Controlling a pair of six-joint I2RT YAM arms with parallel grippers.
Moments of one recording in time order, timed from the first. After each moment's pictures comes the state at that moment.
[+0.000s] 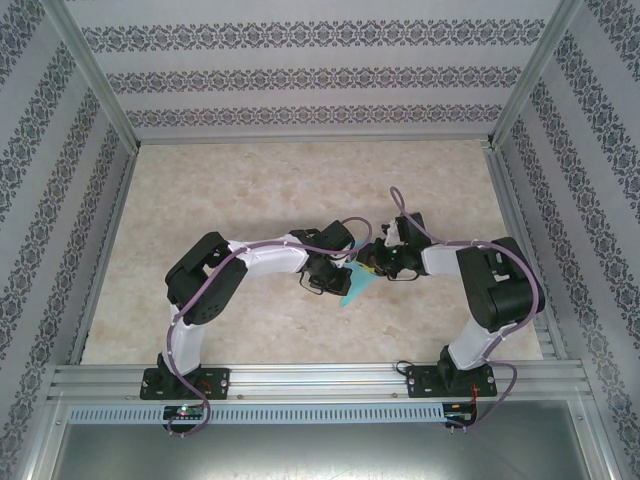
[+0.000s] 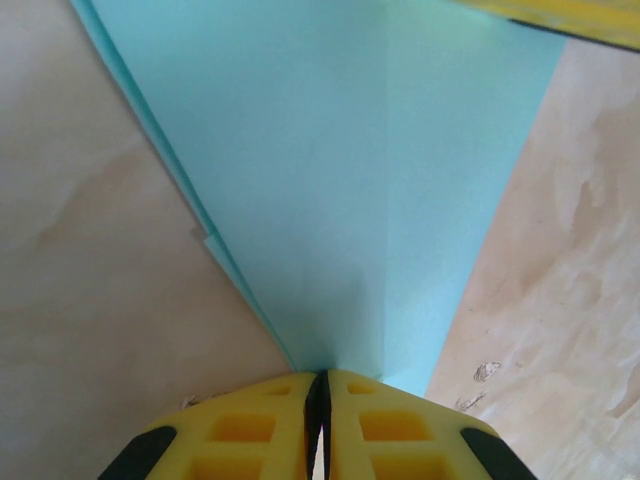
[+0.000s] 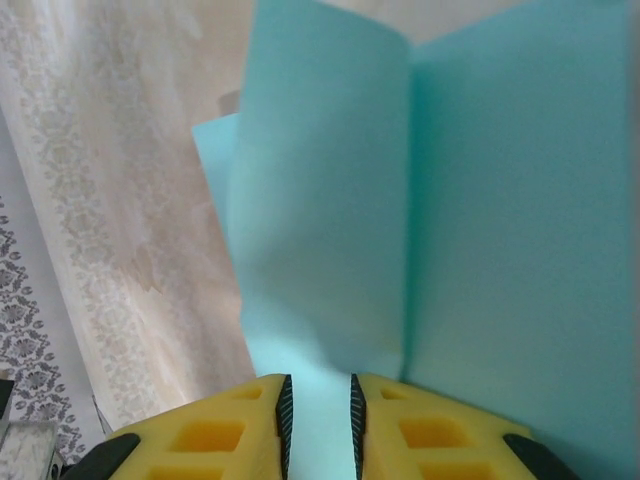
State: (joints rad) left arm -0.83 2.01 1.30 -0.53 0.32 -0.48; right arm 0.24 1.67 0.65 0.05 -0.67 0.79
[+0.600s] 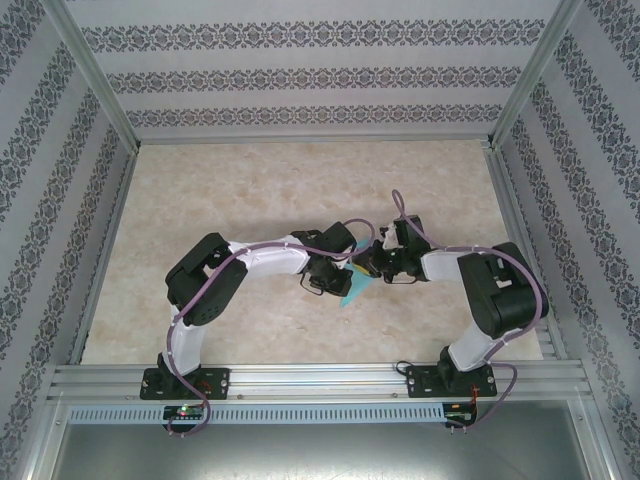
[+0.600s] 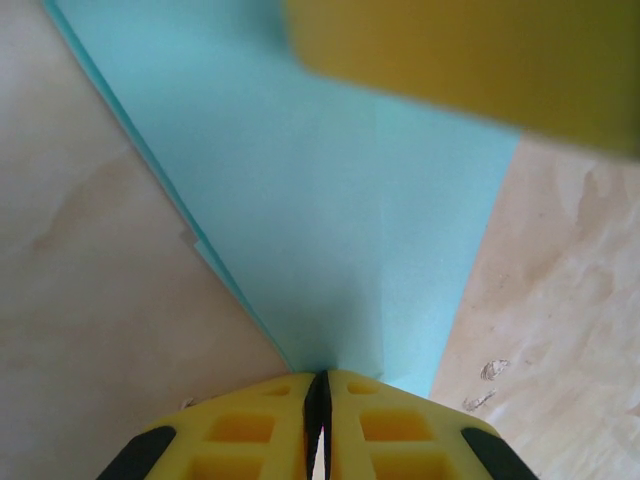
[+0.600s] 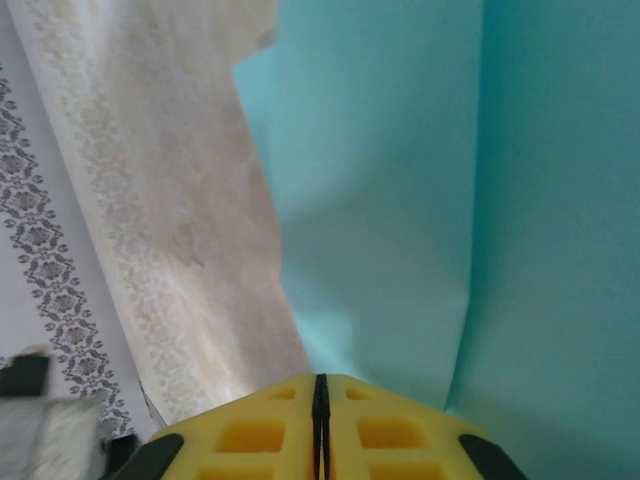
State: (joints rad) left arm -0.84 2.01 1.31 -0.53 0.28 -0.45; right arm 0.29 1.67 0.62 0.13 -0.71 0.92
